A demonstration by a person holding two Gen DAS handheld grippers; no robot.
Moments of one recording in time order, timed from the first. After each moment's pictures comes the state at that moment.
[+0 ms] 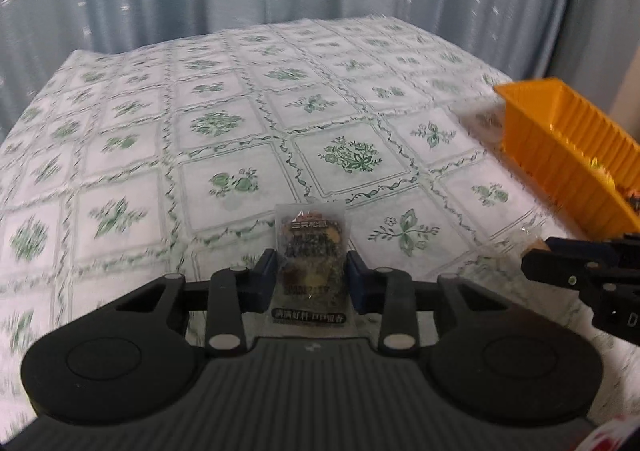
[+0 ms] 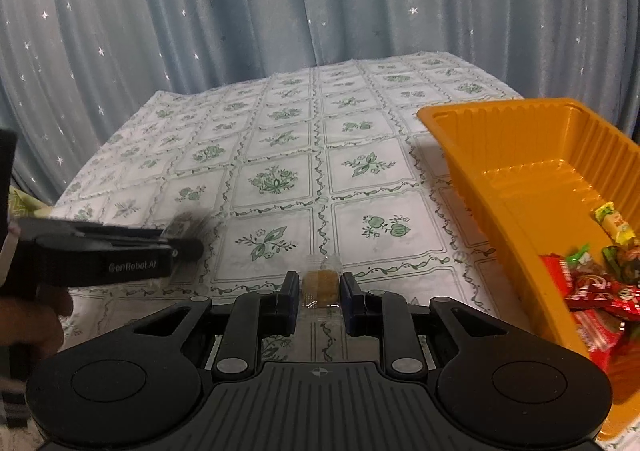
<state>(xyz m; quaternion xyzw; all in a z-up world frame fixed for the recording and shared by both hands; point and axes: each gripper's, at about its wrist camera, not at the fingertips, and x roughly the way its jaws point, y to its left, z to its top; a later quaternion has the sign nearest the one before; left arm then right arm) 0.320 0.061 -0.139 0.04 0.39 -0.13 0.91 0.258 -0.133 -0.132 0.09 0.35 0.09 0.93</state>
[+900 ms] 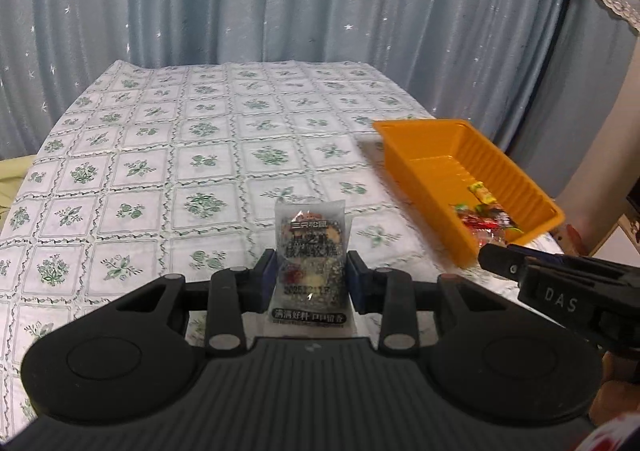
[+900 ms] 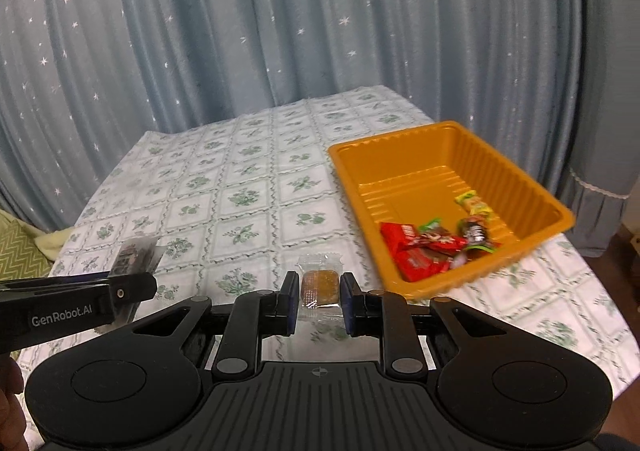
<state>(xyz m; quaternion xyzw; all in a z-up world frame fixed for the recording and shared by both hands) 0.137 0.001 -0.031 -0.02 0.37 -0.11 0.92 0.114 -0.192 -0.048 0.11 0.32 0.04 0.94</state>
